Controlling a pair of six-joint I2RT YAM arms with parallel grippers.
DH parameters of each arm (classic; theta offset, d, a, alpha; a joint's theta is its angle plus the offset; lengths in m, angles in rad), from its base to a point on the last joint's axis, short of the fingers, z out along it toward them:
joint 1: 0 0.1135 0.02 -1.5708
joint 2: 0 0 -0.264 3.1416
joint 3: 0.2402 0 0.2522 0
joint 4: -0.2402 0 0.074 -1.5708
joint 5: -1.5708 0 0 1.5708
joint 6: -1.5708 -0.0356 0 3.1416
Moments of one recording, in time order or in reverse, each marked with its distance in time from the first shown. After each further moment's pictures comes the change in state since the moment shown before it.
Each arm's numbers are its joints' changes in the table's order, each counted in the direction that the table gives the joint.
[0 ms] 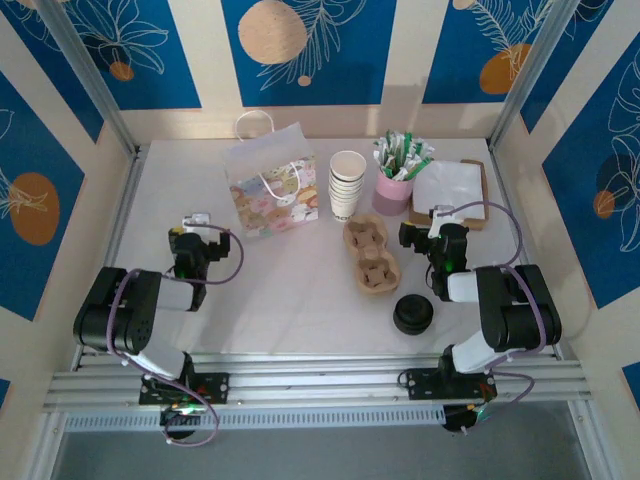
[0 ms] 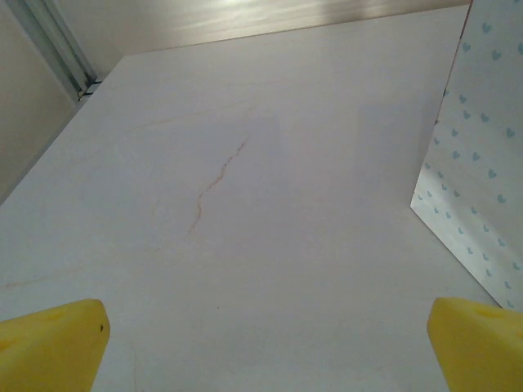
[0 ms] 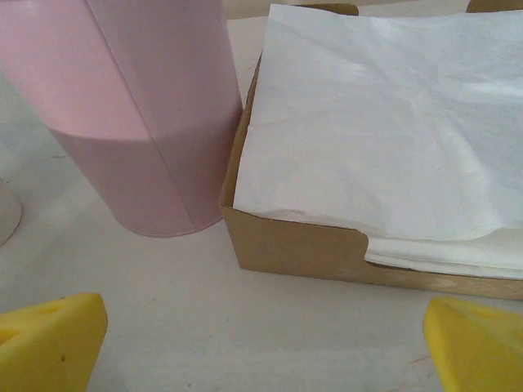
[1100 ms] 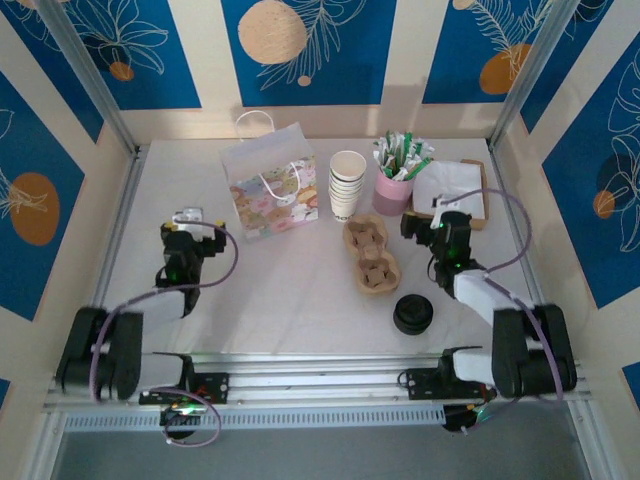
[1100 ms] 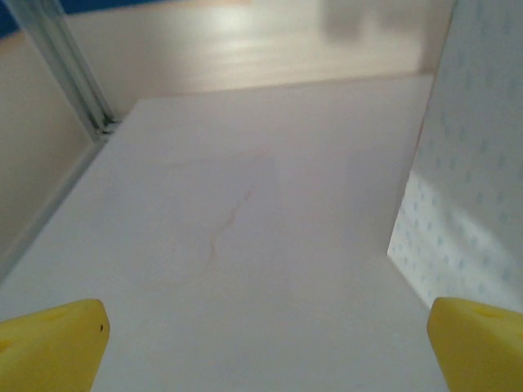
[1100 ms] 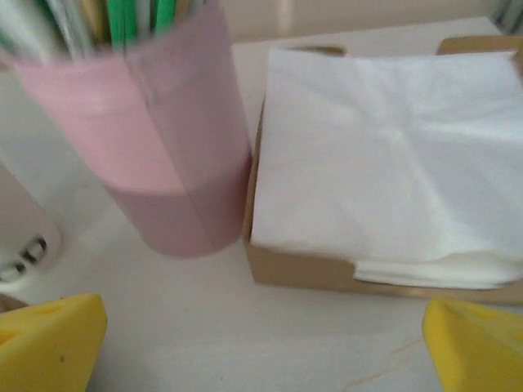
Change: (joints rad) left arm 0.000 -0.321 0.004 -0.231 -0.006 0.036; right arm 0.040 -0.295 0.148 -0.472 -0.087 -0.061
